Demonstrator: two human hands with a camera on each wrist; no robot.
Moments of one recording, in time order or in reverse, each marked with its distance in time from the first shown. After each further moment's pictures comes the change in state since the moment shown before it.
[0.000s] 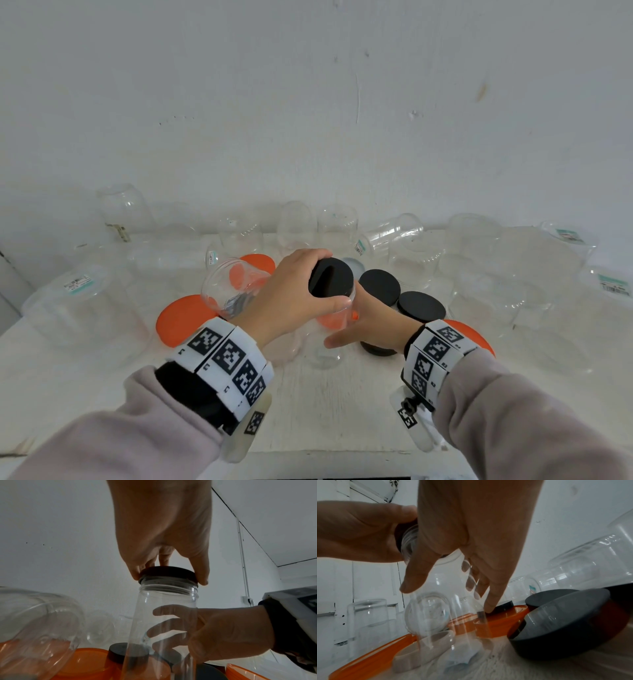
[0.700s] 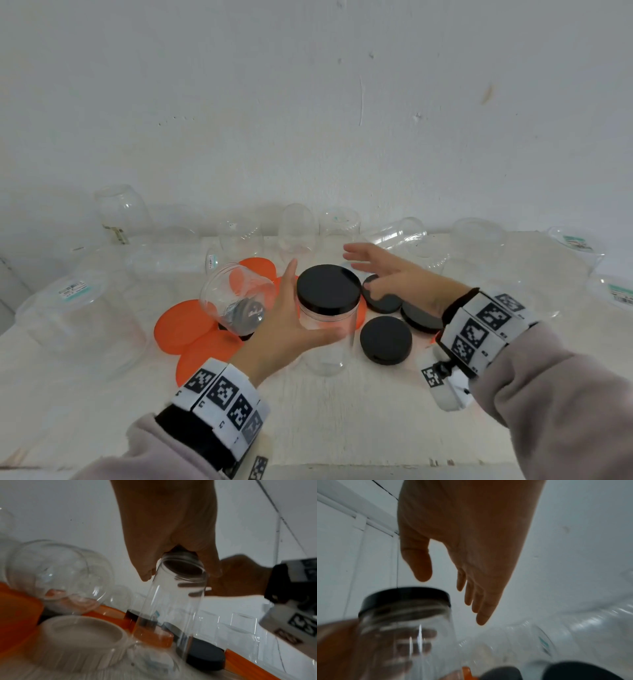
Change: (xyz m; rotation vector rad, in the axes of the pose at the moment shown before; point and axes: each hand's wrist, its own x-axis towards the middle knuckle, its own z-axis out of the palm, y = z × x) left_hand -0.015 -0.037 0.027 -0.488 -0.034 -0.169; right_hand -0.006 -0.059 -0.055 -0.025 -0.031 0.073
